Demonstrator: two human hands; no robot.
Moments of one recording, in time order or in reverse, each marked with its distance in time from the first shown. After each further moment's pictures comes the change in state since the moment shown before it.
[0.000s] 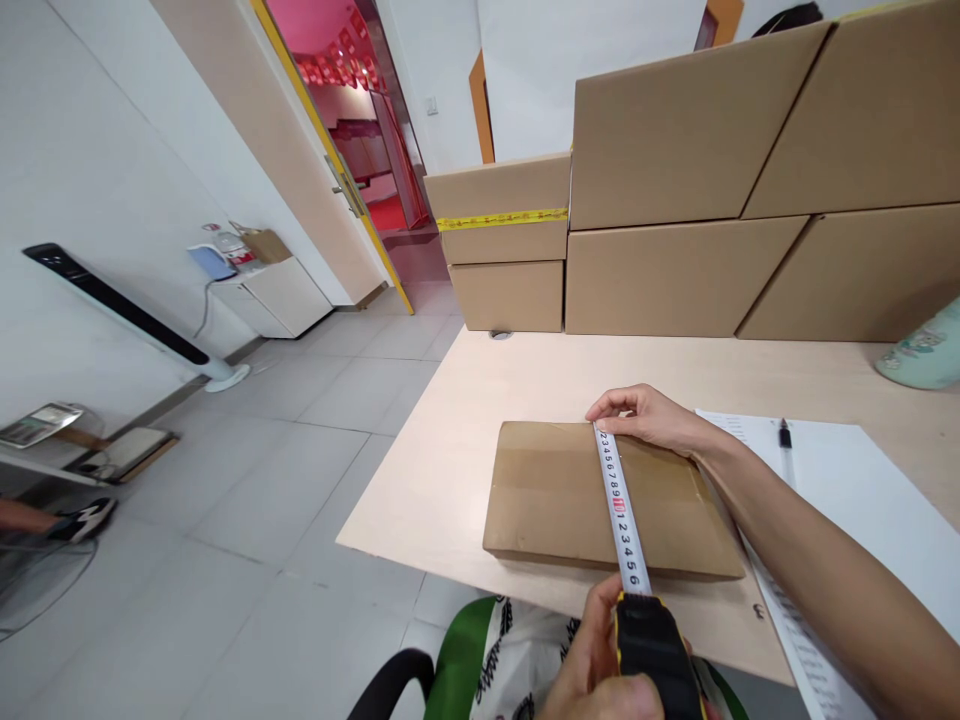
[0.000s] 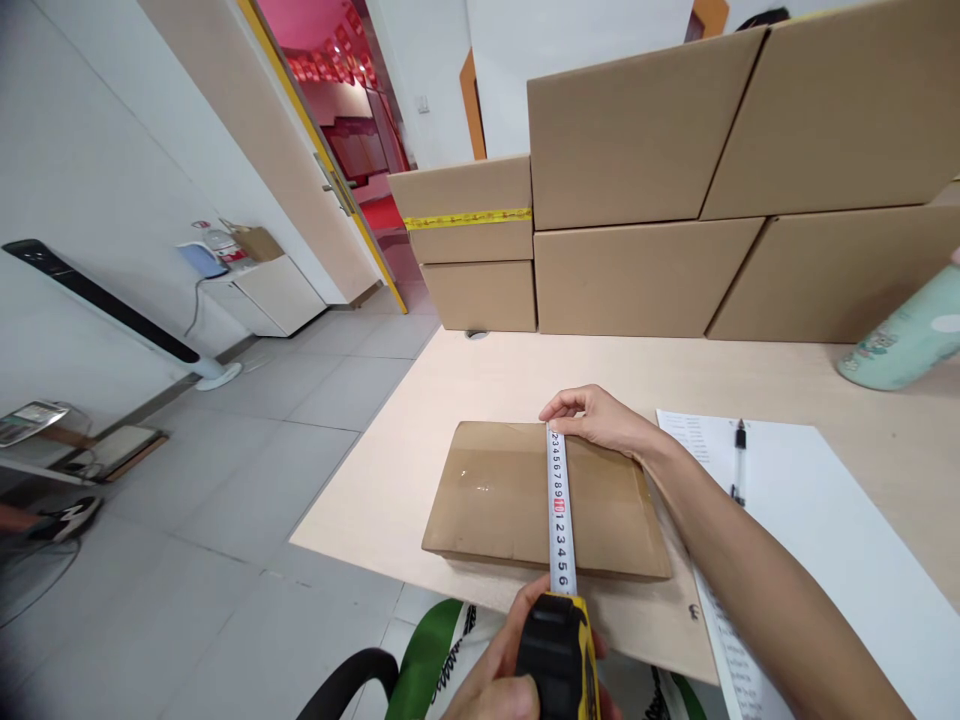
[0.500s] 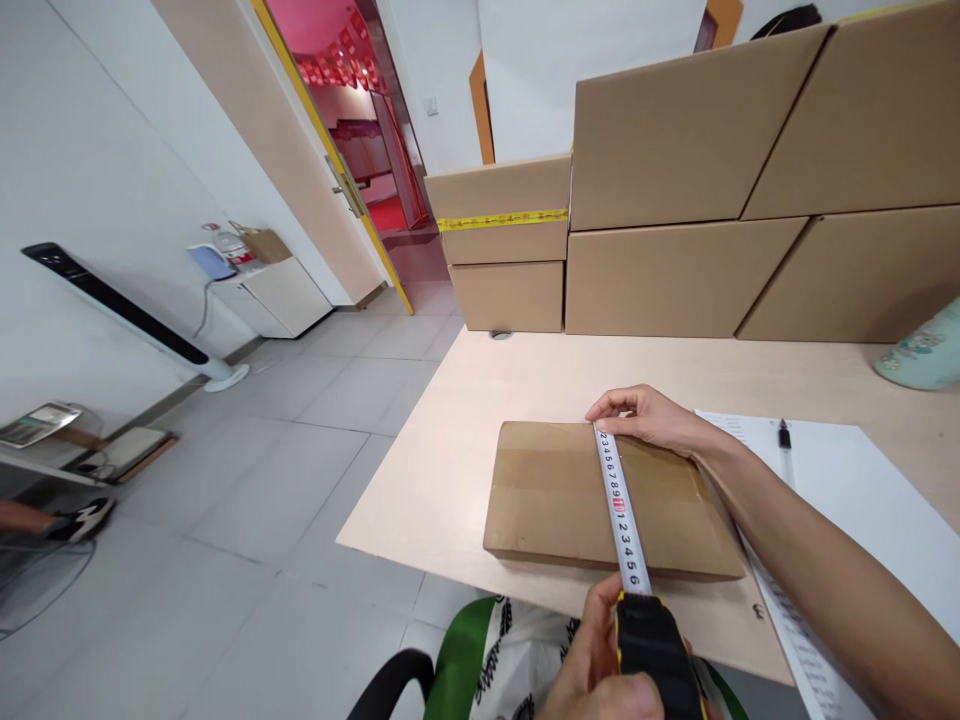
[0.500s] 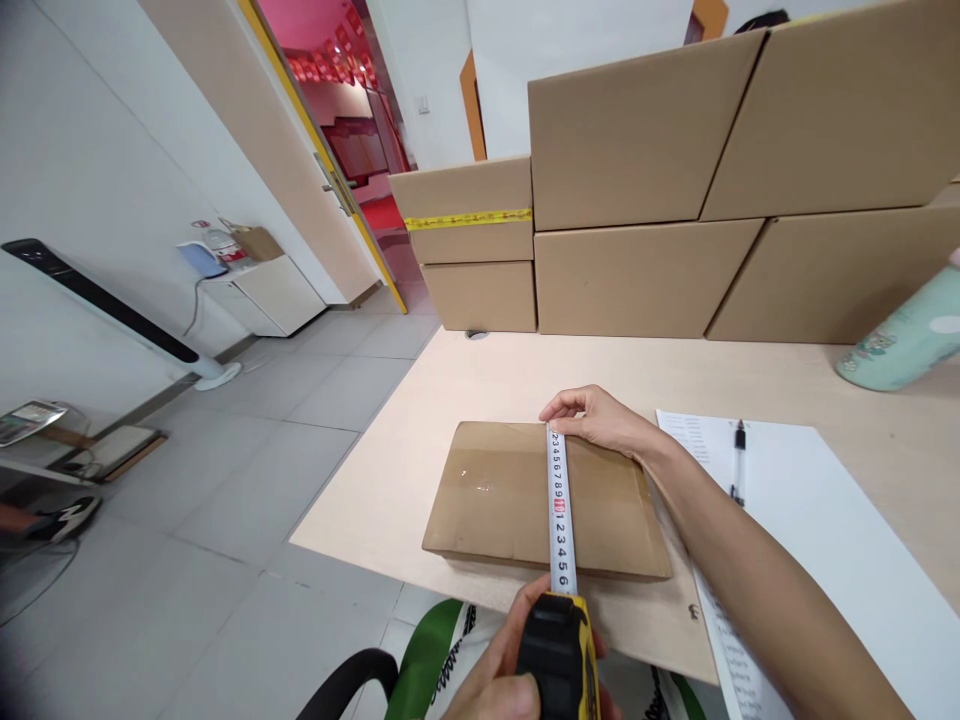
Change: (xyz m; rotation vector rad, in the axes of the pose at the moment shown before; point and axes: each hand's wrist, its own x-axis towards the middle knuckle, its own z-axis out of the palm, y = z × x) left_hand 0.001 0.000 0.003 -0.039 -0.001 0.019; right_hand 0.000 0.001 0.000 -0.017 0.015 -0.005
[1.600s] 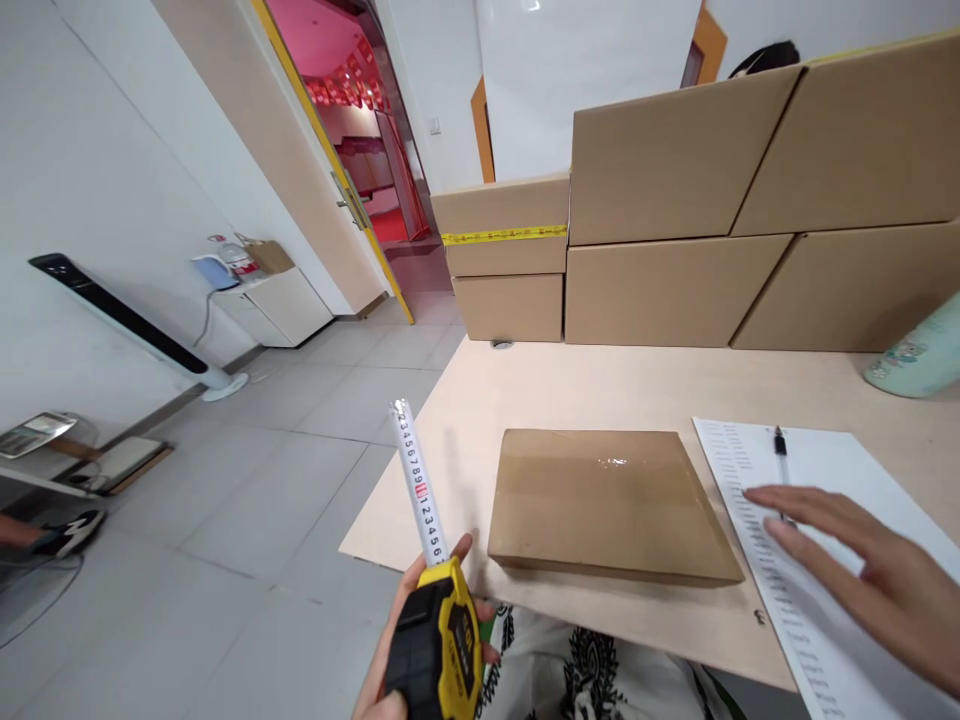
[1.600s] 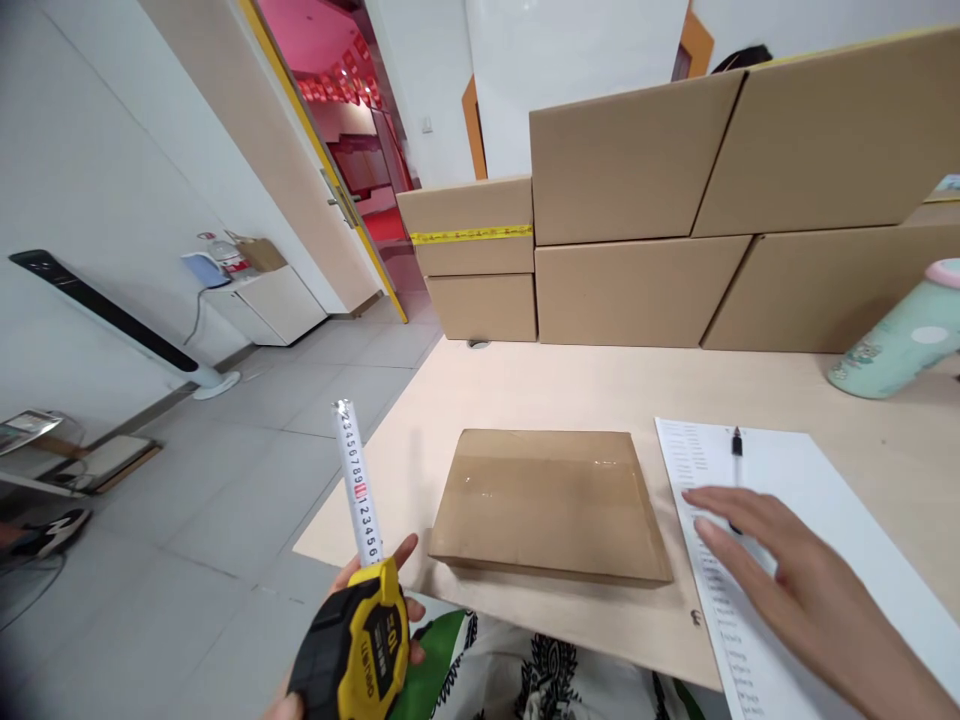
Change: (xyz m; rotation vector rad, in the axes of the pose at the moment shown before) left_hand -0.084 0.054 -0.061 0.141 0.498 0.497; right_hand -0.186 0.039 -0.008 -0.541 0.587 0.005
